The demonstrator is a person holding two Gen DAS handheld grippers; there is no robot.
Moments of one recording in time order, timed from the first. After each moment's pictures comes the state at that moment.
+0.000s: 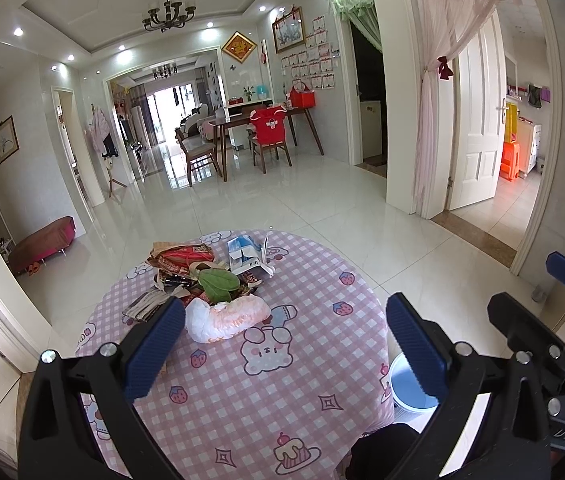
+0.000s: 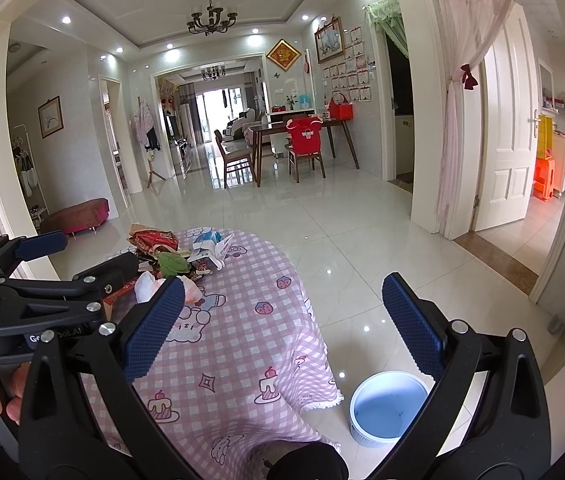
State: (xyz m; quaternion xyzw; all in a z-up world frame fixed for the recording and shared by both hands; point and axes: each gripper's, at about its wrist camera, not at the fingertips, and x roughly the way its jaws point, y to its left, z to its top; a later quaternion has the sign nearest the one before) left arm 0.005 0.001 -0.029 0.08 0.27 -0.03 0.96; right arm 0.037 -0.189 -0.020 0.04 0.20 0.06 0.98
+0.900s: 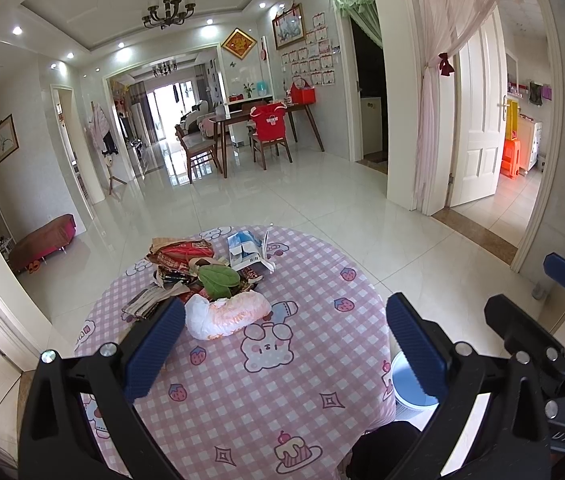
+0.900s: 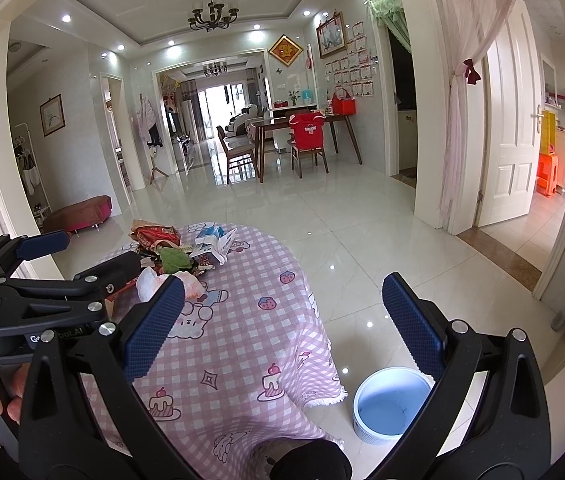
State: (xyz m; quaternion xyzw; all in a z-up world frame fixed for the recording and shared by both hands) left arm 0.005 0.004 -0.039 0.08 0.27 -0.03 0.96; right arm 0.040 -0.181 -0.030 0.05 0.21 0.07 0.98
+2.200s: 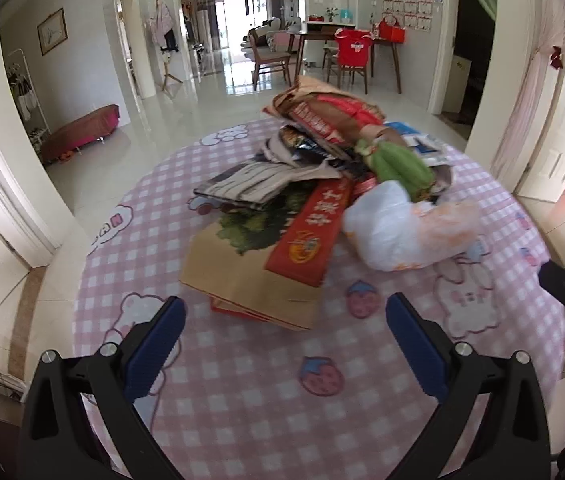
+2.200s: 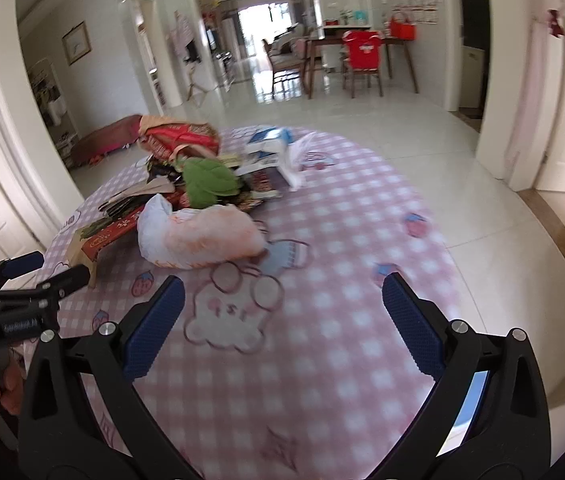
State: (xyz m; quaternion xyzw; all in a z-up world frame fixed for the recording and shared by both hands) left arm 0.104 0.198 -0.162 -0.01 0.42 0.09 0.90; right arm 0.204 -0.055 -0.133 0.01 0.36 0.16 0.92
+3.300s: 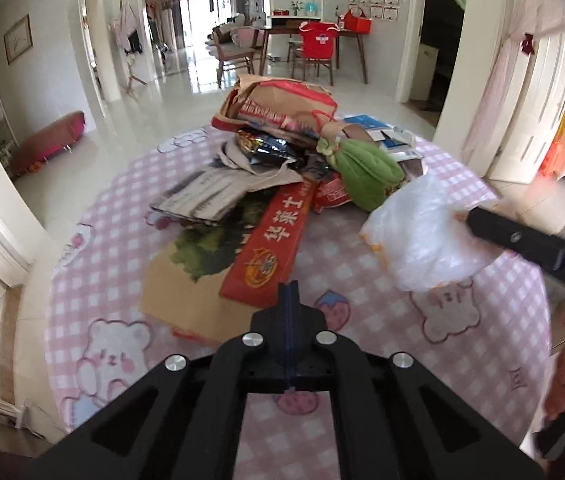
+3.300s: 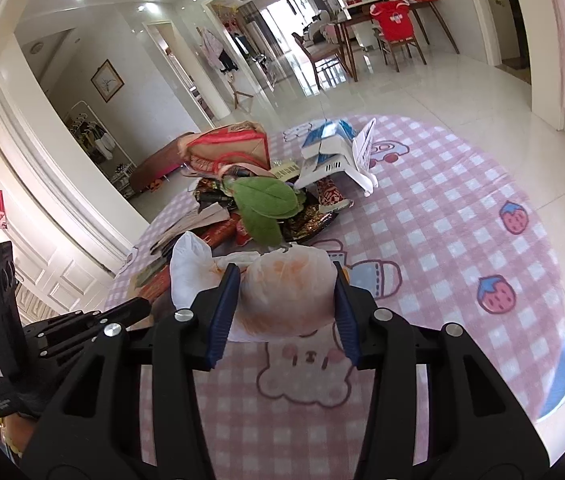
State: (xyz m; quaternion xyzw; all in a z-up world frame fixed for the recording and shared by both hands) left arm 0.115 0.184 -0.156 0.01 0.42 0.03 0.91; right arm 0.238 -0.066 -0.141 0.14 0.37 0.25 0.88
